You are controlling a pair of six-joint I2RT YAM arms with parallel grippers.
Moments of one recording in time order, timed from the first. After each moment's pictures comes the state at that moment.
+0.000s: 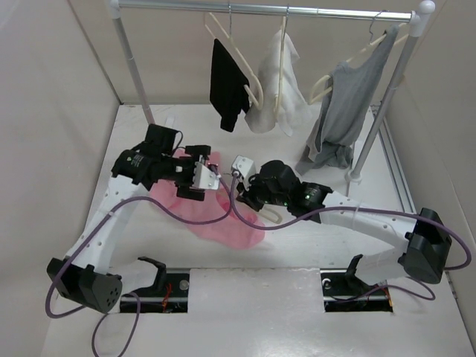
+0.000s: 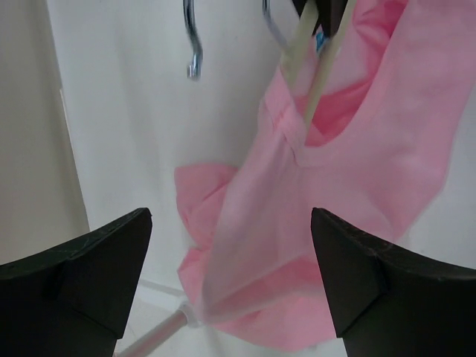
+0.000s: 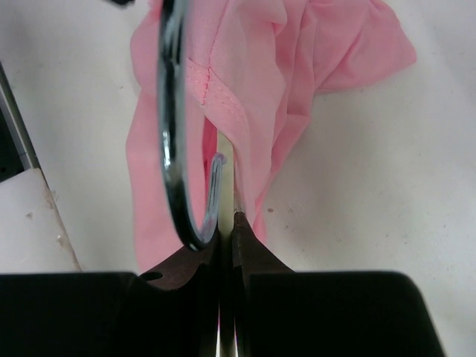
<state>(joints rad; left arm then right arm) -0.30 1.17 1.29 -1.08 0.66 1.41 0.98 1.36 1.02 -0.15 -0.10 -0.08</state>
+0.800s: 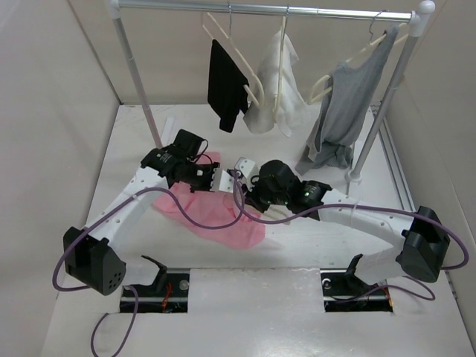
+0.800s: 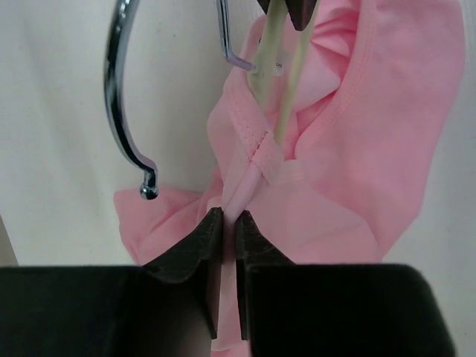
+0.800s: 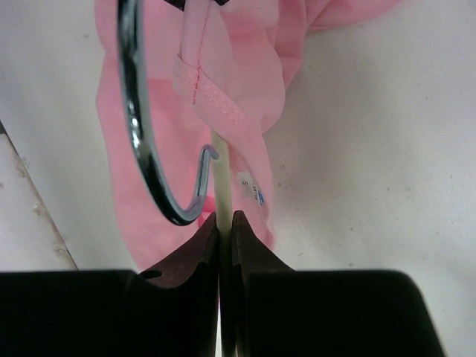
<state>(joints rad) -0.49 1.32 1.20 -0.95 0.51 1.27 0.95 1.39 1.03 -0.26 -0.09 -0.07</state>
